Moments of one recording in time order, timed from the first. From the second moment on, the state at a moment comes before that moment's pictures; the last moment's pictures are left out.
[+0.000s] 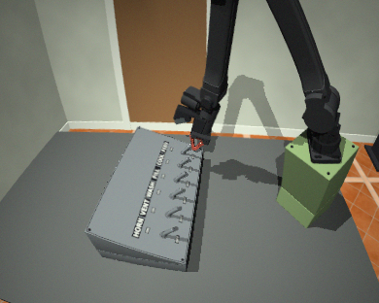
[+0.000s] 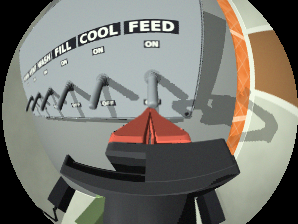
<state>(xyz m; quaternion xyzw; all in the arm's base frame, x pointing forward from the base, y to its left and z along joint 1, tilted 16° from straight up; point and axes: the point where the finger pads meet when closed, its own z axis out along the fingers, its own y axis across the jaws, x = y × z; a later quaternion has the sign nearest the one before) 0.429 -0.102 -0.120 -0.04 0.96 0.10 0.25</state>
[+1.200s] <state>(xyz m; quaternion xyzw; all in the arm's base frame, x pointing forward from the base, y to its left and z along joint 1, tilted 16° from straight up) 0.429 -0.102 -0.120 -0.03 0.96 0.10 0.24</state>
